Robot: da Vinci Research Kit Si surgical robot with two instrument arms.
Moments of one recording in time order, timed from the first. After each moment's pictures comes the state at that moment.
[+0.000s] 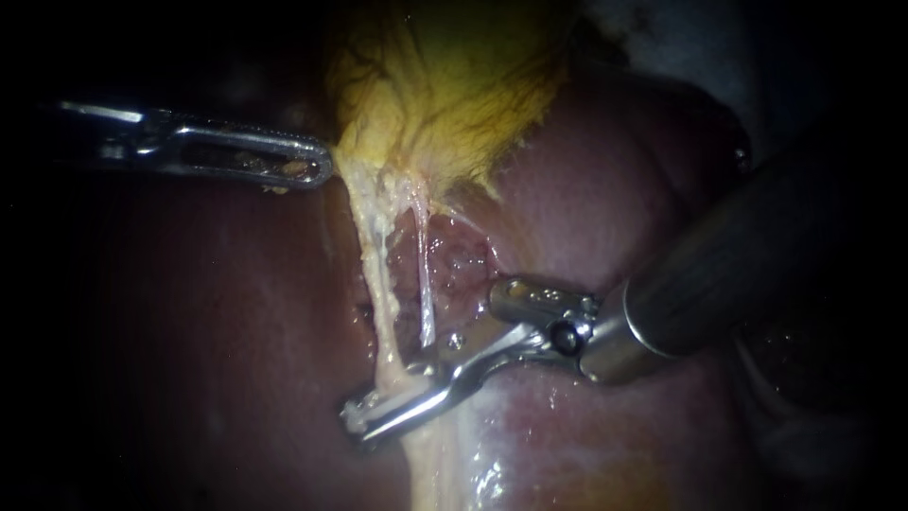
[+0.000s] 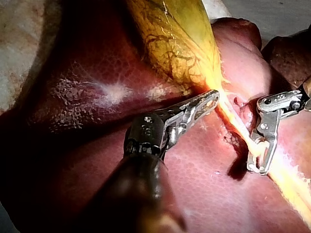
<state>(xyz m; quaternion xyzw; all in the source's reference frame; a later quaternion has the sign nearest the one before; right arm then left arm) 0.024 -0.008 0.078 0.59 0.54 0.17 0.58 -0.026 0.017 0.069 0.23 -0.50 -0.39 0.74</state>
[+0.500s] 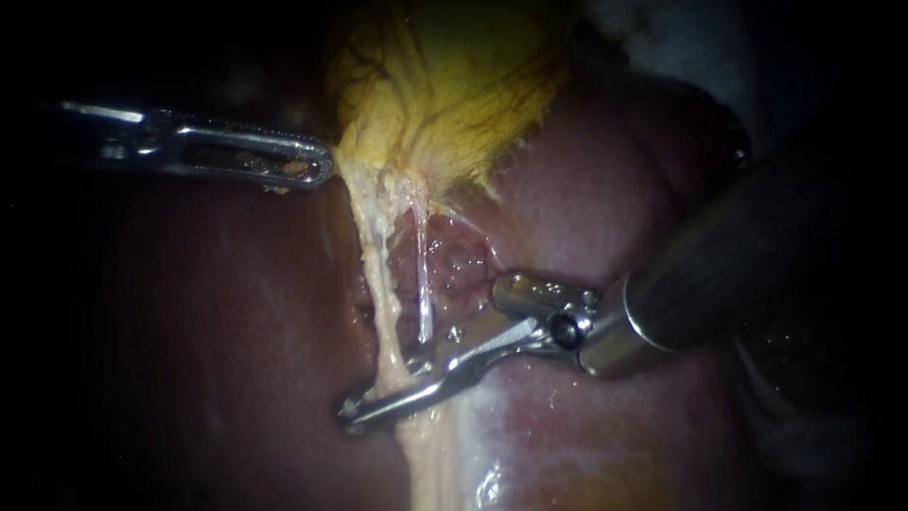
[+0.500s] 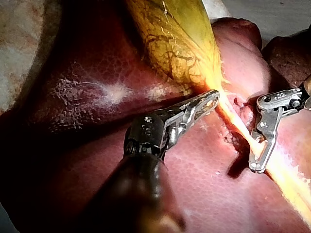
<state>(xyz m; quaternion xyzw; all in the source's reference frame) 0.024 -0.008 0.078 0.60 0.52 0.18 0.58 -0.026 0.017 0.069 0.23 -0.50 -0.39 0.74</state>
